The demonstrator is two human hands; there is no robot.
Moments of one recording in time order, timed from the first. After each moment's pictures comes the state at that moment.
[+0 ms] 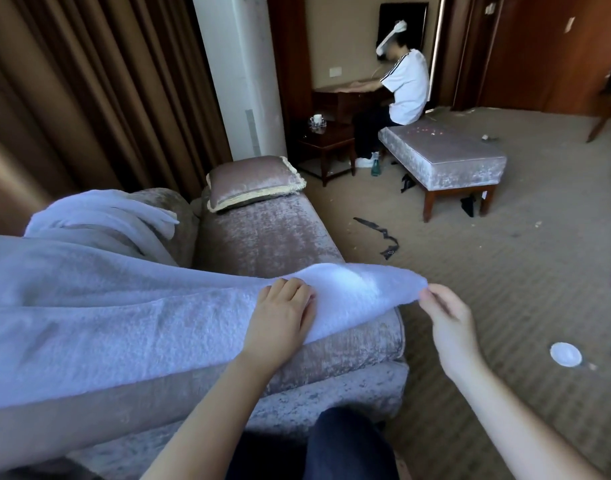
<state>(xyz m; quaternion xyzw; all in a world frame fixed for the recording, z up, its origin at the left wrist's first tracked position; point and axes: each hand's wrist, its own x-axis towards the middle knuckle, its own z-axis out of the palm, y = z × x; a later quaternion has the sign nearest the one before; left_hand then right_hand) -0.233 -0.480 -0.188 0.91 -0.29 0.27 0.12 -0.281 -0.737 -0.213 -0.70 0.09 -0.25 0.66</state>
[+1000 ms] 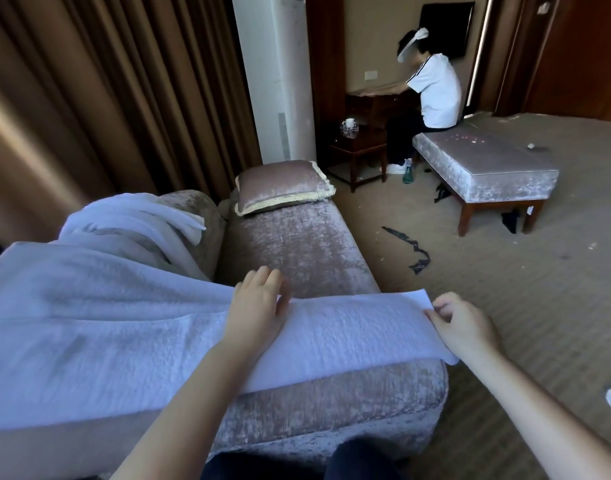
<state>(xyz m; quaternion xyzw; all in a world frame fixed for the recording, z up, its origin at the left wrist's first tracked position) -0.174 -0.423 -0.156 0.95 -0.16 0.24 0.12 -0.188 -0.749 -0.206 -0.94 0.13 -0.11 0.31</state>
